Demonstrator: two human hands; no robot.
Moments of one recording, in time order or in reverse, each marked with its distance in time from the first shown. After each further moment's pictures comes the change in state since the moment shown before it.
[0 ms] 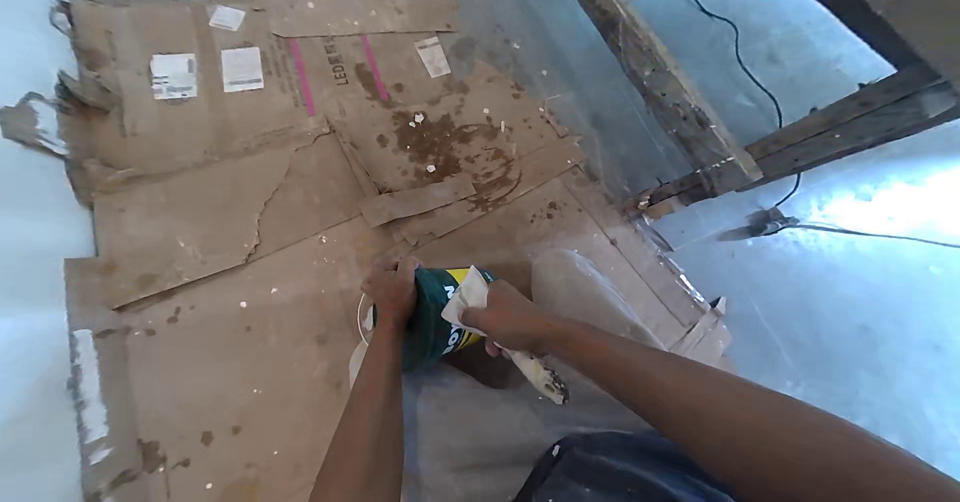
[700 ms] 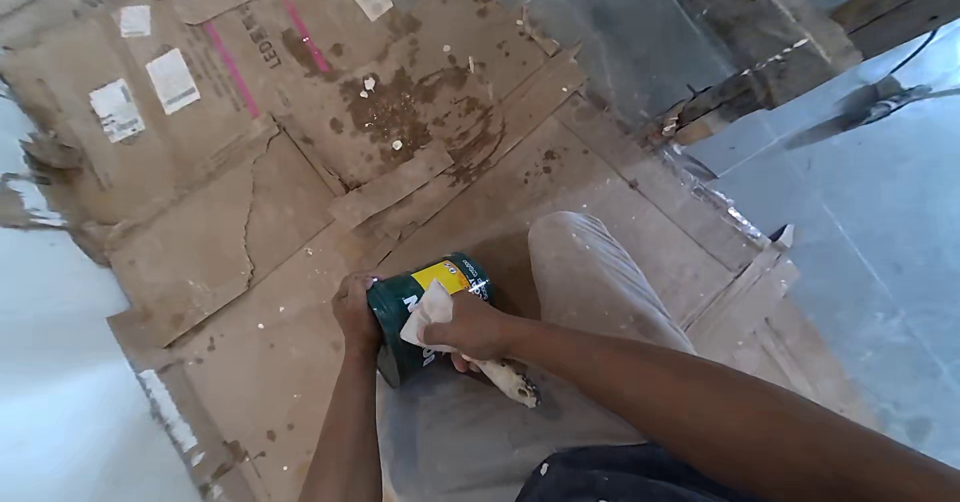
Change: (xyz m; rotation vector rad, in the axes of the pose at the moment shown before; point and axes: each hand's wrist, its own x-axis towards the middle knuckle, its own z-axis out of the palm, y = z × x) left_hand 0.003 -0.003 0.002 -0.217 0.018 -0.100; right_hand 0.060 0.043 -0.012 0.336 -0.351 -0.114
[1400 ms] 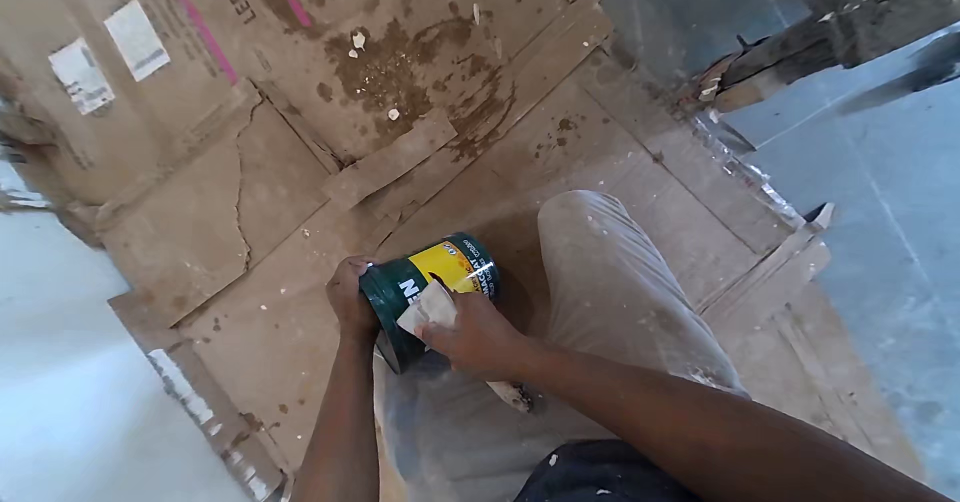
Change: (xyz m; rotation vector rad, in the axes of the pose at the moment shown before) left_hand 0.010 -0.008 -0.005 -0.094 -0.054 -0.033; right_hand -0.009 0.000 0.015 0.030 0.121 -0.122
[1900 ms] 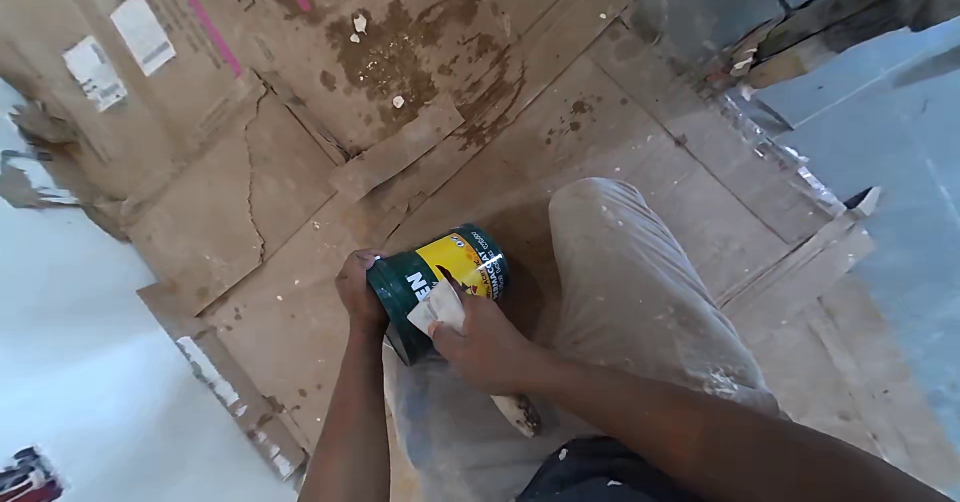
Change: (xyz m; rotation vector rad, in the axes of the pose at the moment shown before) left_hand 0.002 -0.001 0.000 -0.007 -0.017 0.014; right_hand -0.010 -0.001 0.007 0.038 0.018 -0.052
